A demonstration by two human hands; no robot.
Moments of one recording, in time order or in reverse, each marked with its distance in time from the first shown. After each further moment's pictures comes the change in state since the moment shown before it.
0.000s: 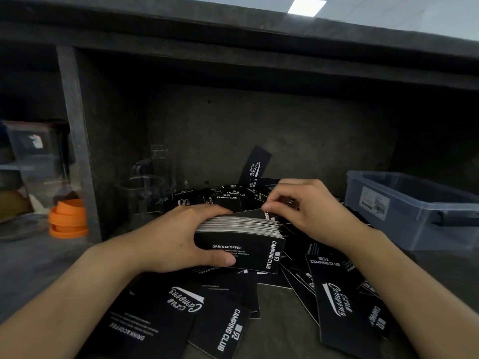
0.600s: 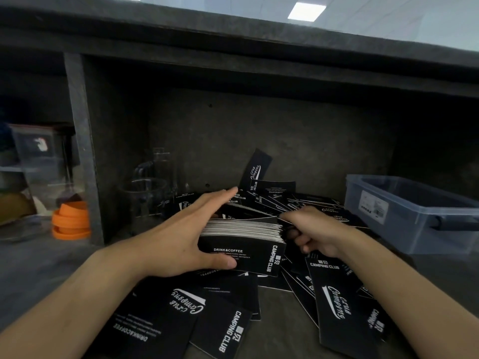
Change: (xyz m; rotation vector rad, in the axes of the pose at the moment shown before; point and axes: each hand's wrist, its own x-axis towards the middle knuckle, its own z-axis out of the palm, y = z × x) left_hand -0.004 0.004 0.003 -0.061 0.016 0.012; right_hand 0.000 -0.001 0.017 0.680 -0.196 1.045
